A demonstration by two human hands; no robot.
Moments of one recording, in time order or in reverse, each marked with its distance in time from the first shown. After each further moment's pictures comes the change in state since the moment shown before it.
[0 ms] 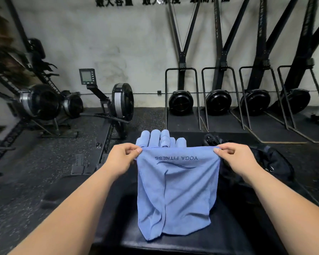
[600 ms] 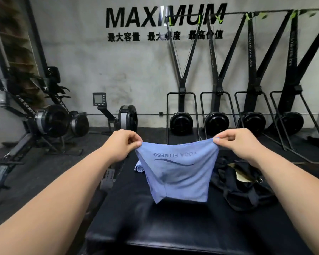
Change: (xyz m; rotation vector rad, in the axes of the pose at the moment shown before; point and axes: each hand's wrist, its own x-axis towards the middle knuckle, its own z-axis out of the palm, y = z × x) left_hand -0.028 0.109 -0.088 0.436 0.025 0.334; right_hand -0.031 -0.133 -0.071 0.024 -0.047 -0.199
